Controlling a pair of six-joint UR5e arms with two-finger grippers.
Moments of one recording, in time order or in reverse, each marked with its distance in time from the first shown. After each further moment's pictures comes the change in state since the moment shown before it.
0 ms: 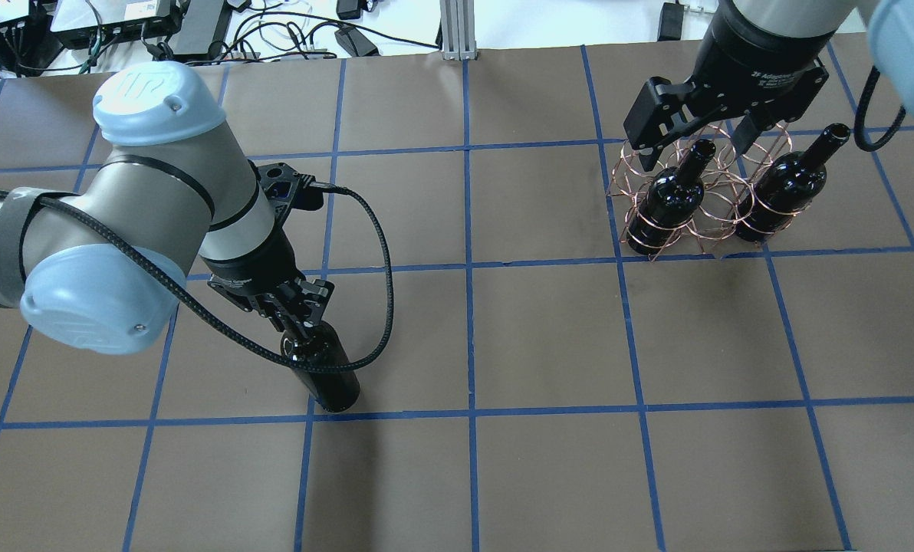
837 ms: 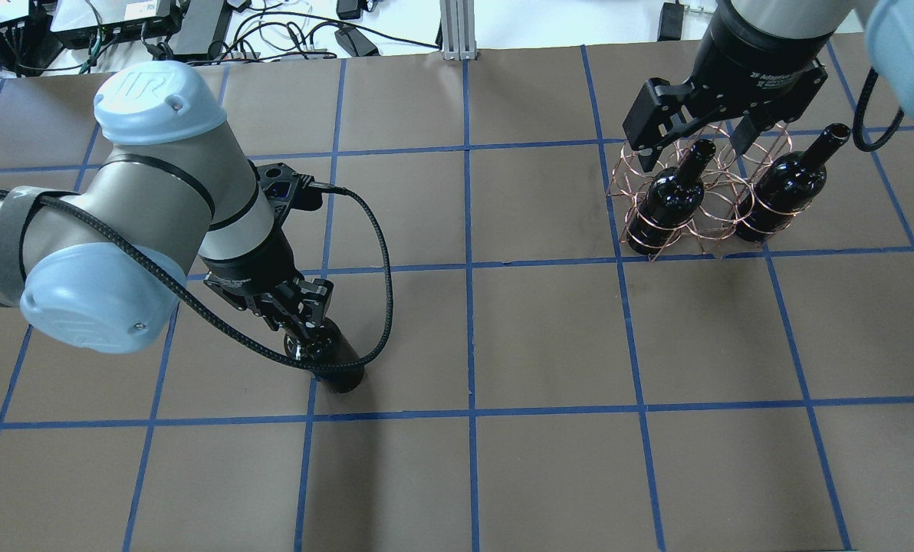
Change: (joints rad) left arm 0.000 0.000 0.017 -0.004 0.011 -0.003; right arm 0.001 0.000 0.001 -0.002 -0.003 -0.001
